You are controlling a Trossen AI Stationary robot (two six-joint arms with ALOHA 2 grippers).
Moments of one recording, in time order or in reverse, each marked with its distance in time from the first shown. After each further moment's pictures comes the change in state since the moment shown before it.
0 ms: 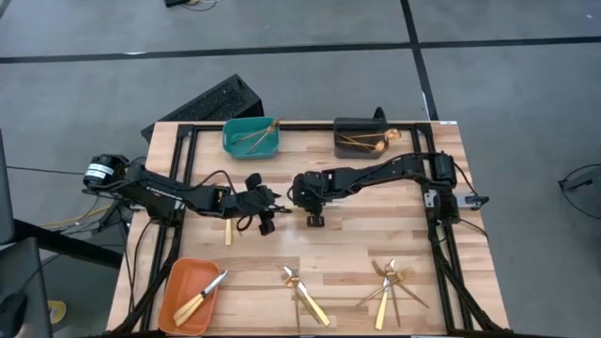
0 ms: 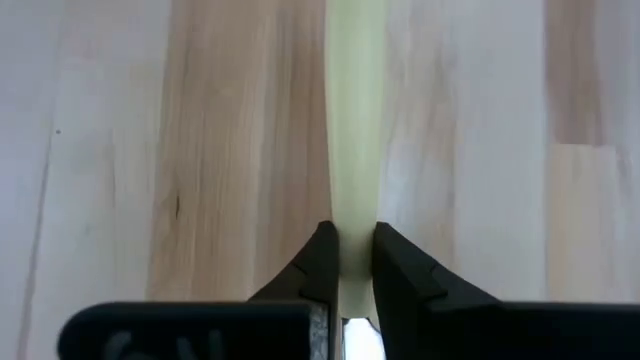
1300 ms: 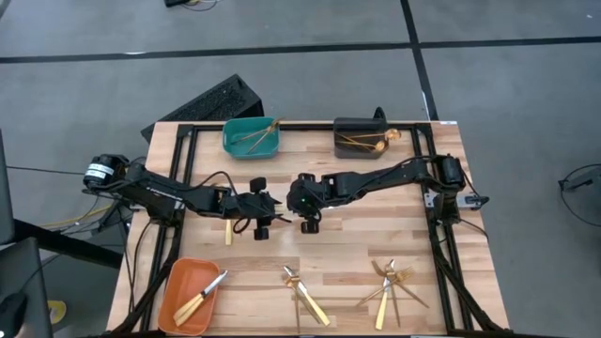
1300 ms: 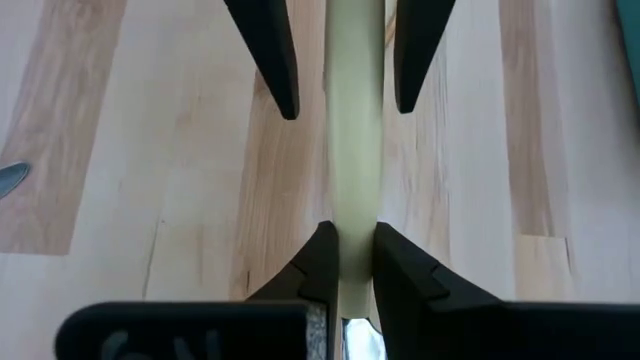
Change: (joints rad) left arm -0.007 0.001 0.000 -0.046 0.105 0.178; right arm 0.079 -0.056 0.079 0.006 0.050 0.017
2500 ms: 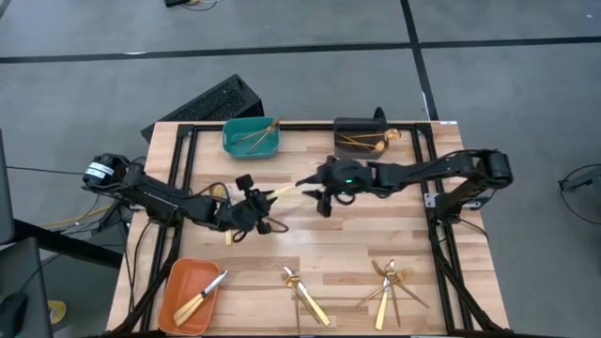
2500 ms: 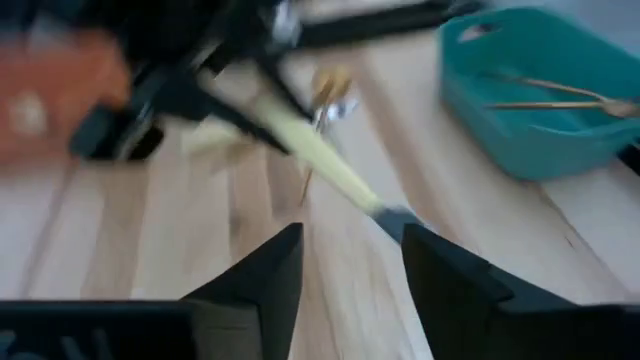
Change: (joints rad) left arm -0.144 0.000 -0.007 0.026 -0.559 -0.019; right arm -0.079 -0.407 -0.517 0.604 -0.001 0.276
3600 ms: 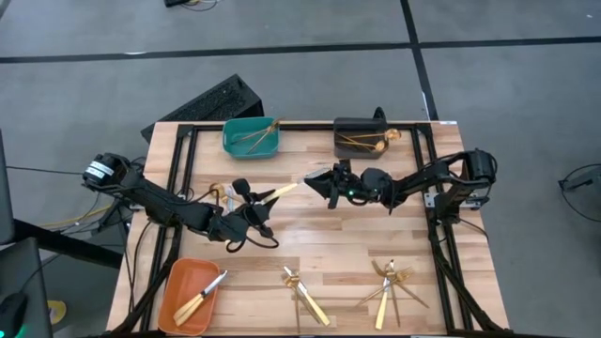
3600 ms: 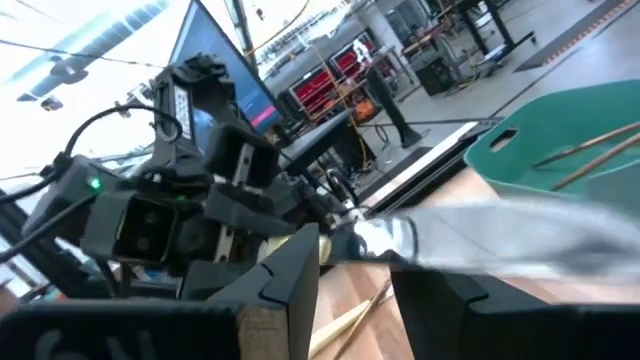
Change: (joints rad) left arm -0.094 0.000 0.000 0.208 -0.163 0.210; right arm -0.018 0.161 -0.339 1.076 0.027 0.454
